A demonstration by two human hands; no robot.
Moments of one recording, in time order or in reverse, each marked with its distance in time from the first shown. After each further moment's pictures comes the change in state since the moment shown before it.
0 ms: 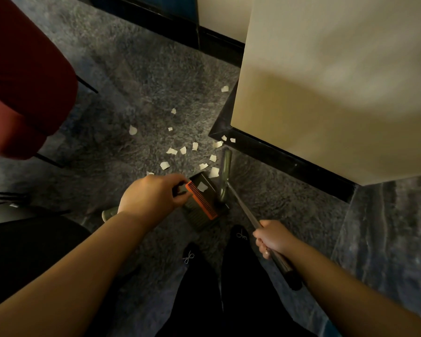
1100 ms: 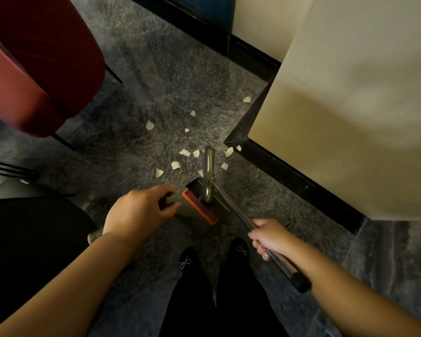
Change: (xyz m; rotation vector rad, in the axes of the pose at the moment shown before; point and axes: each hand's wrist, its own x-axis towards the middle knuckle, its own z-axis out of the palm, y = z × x) left_hand -0.034 -0.050 -0.001 -0.094 0.143 -0.227; right_hand 0.010 -0.051 0.032 -0.247 -0.044 -0.095
